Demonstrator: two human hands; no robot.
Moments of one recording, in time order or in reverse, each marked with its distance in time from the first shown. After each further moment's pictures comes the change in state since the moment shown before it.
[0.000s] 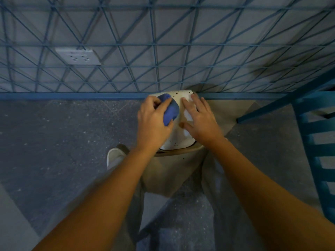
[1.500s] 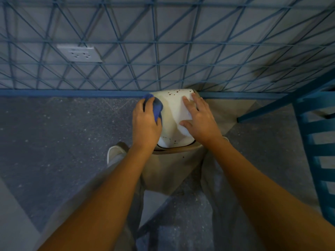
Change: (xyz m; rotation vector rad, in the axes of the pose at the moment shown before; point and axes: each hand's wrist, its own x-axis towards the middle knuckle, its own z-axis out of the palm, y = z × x) left_hand -0.008 -0.018 0.008 -0.033 0.055 -0.132; right_hand -0.002 -0.008 -0.006 0.025 -0.055 0.044
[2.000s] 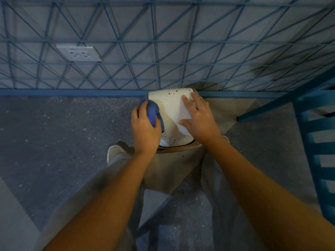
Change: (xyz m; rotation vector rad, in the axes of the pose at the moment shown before) left_hand -0.013 0.001 0.007 -0.190 0.113 -0.179; right_hand 0.000 -0.001 0.002 -0.003 0.010 0.011
